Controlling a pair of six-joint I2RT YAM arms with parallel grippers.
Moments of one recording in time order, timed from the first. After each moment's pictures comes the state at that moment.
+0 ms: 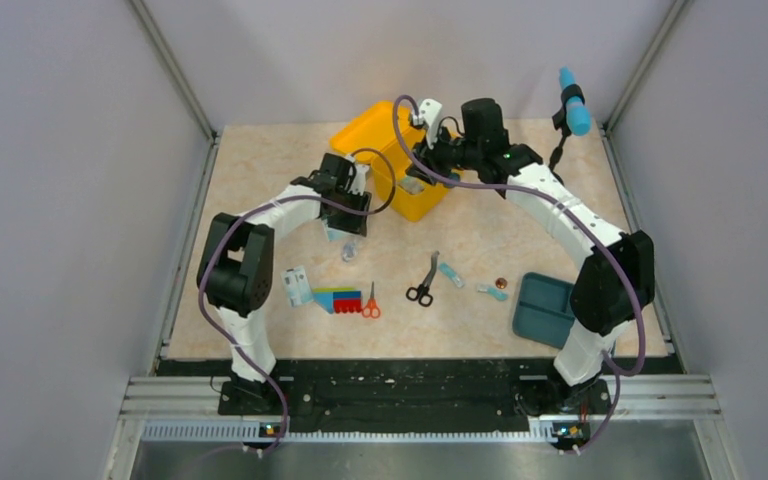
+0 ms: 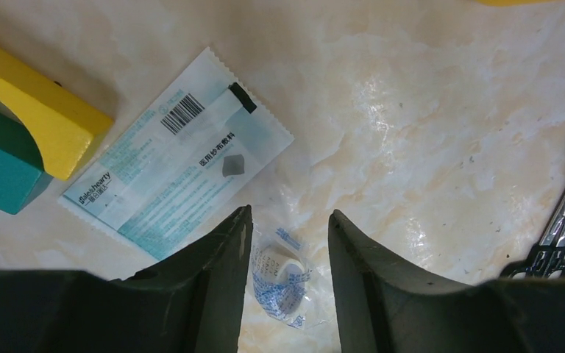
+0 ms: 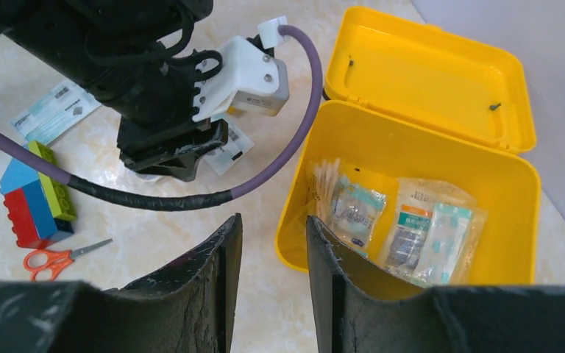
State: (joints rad) left arm -0.35 1.90 1.34 -0.47 0.21 -0.07; right arm 0.48 1.75 1.60 -0.34 -0.54 -0.38
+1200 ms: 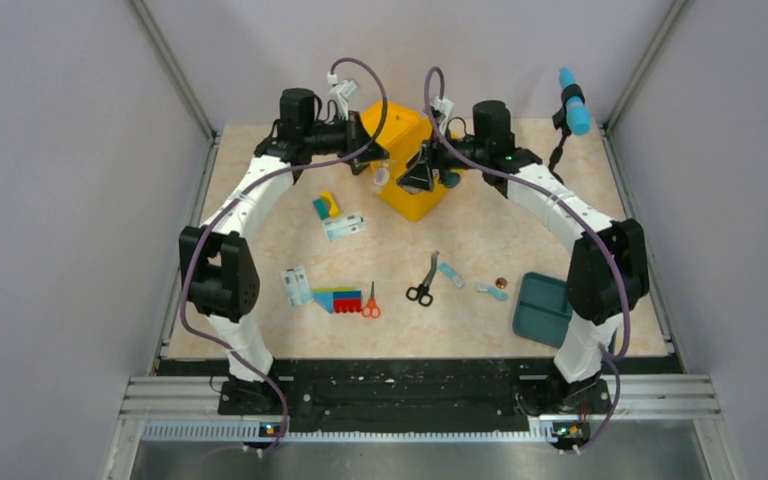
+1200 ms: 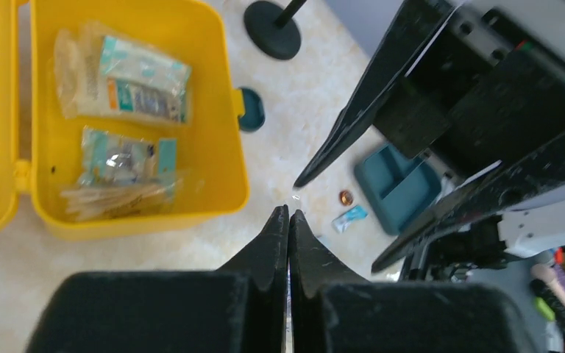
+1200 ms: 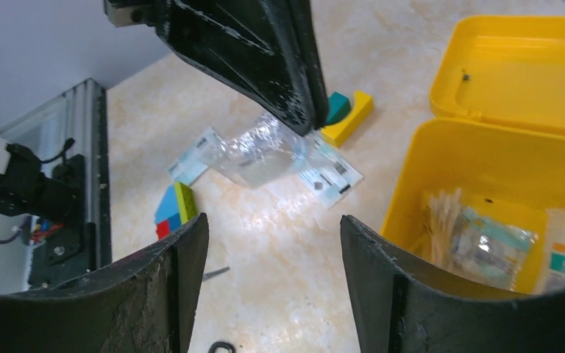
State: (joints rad) left arm -0.24 1.81 1.64 -0.27 0.87 -0.25; right arm 0.40 1.78 1.51 -0.13 -0.87 -0.04
